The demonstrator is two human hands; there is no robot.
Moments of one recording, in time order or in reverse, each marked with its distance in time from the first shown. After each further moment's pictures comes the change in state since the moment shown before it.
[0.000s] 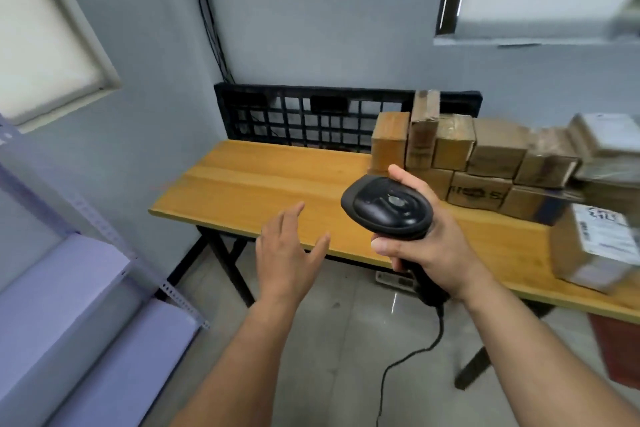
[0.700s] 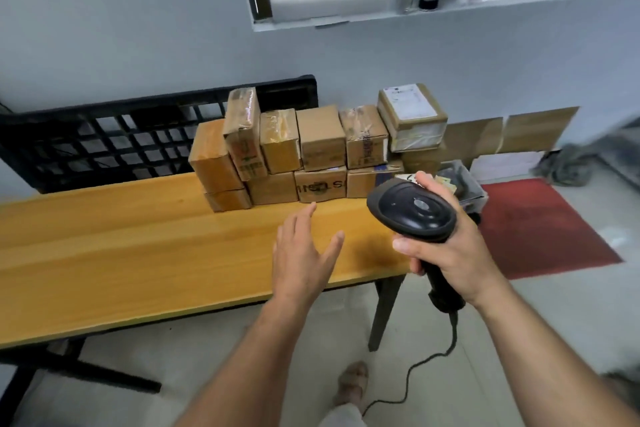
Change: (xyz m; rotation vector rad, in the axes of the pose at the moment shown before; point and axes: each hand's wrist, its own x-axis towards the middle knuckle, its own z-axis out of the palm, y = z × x) left_hand 0.010 0.179 0.185 -0.156 -0.458 0.244; right_hand -0.077 0.029 -0.211 -0.107 0.592 0.110
